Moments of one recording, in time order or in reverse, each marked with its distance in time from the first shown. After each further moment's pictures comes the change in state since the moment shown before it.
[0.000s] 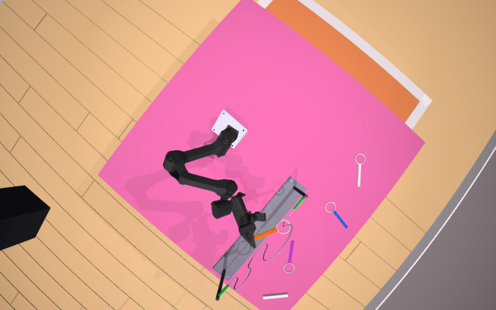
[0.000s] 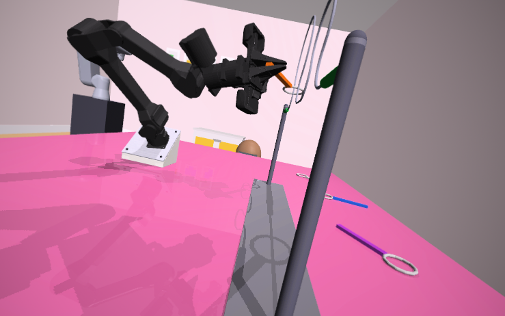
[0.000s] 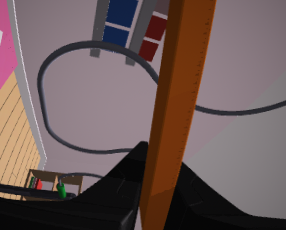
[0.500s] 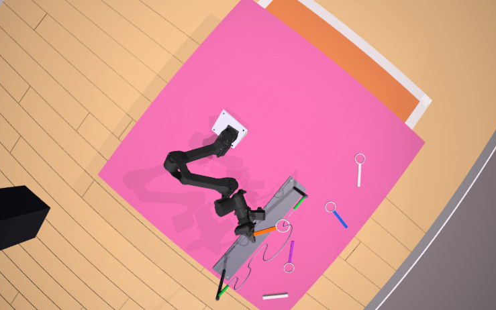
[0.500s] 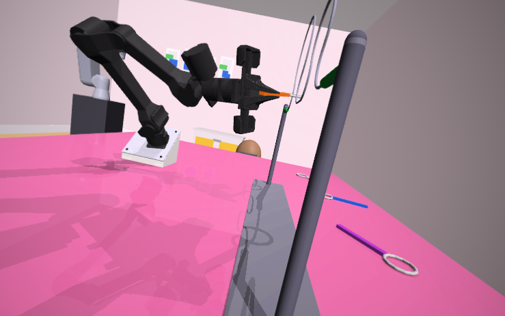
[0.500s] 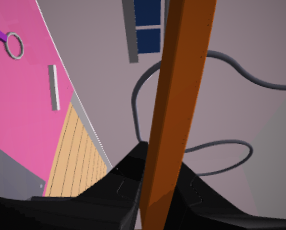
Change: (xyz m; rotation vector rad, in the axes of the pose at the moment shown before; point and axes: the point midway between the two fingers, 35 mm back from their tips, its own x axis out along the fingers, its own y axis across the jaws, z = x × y) arm -0.013 0.054 0.007 0.323 0.048 0.169
